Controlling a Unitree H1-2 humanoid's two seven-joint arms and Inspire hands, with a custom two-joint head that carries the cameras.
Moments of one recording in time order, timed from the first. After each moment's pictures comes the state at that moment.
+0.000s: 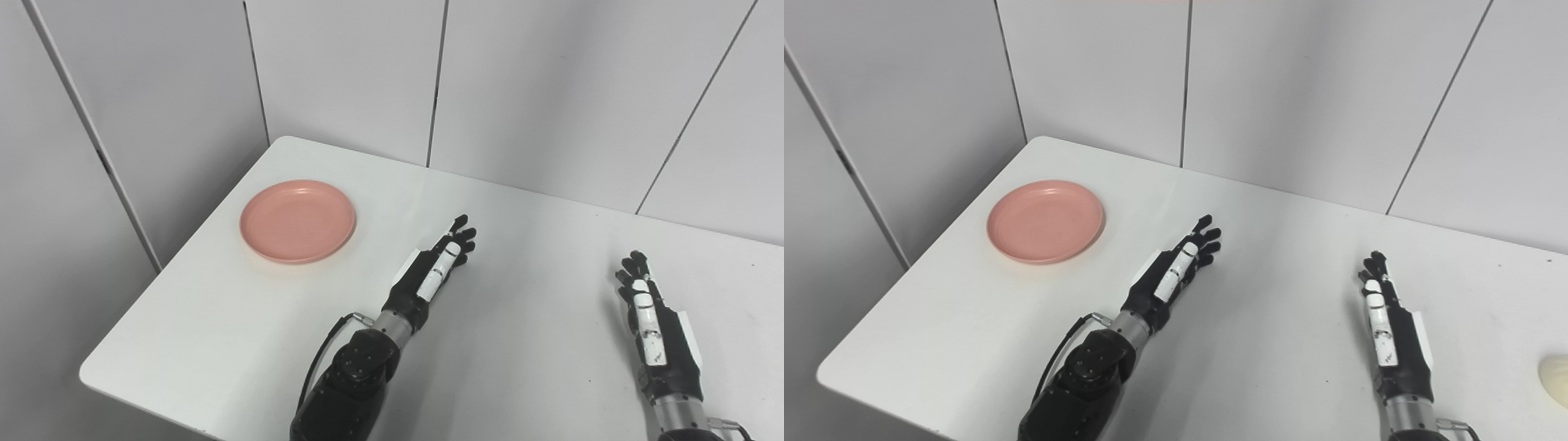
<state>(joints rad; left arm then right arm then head) -0.32 -0.07 -0.11 0.34 -0.01 -0.06 -0.08 -0.25 -0.15 -0.02 0.19 0.04 -0.10 0.12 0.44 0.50</state>
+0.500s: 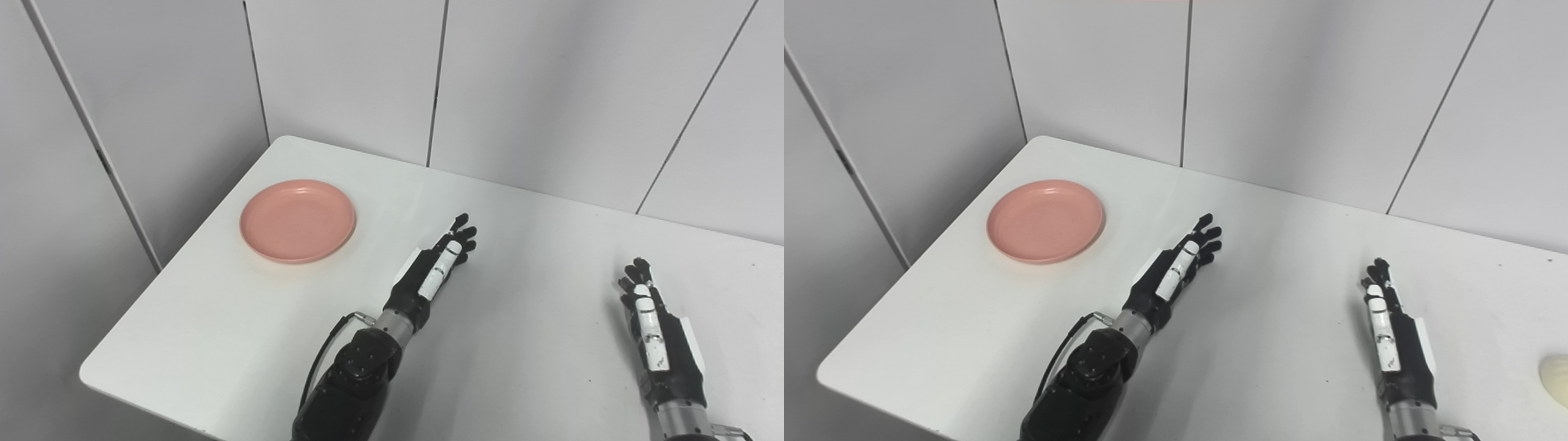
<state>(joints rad) -0.33 -0.07 -0.11 0.36 -0.01 -0.06 -0.08 -0.24 -0.15 -0.02 0.17 0.03 -0.07 0.11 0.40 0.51</state>
